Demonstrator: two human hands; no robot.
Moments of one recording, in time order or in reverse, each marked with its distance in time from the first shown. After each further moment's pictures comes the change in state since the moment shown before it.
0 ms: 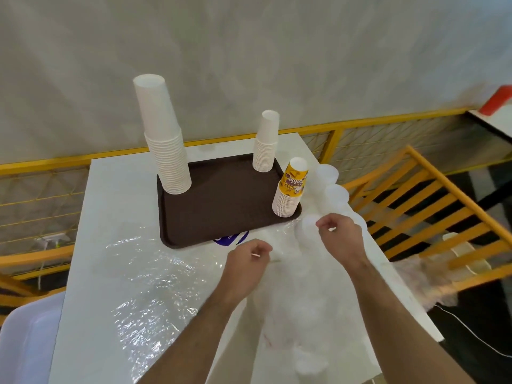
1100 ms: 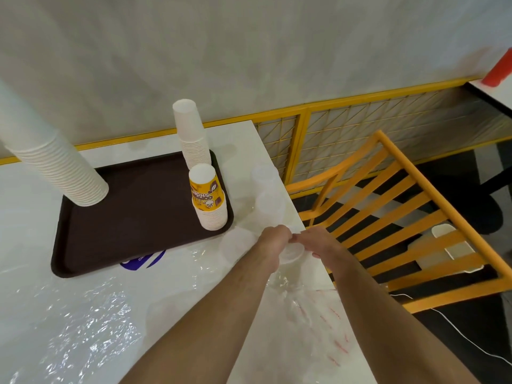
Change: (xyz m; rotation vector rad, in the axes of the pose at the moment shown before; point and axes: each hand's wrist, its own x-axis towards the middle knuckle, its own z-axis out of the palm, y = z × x) left_hand 0.149 0.122 0.249 -0.207 -0.109 -0.710; right_hand 0.161 0.143 -0.042 0.207 -0.454 0.480
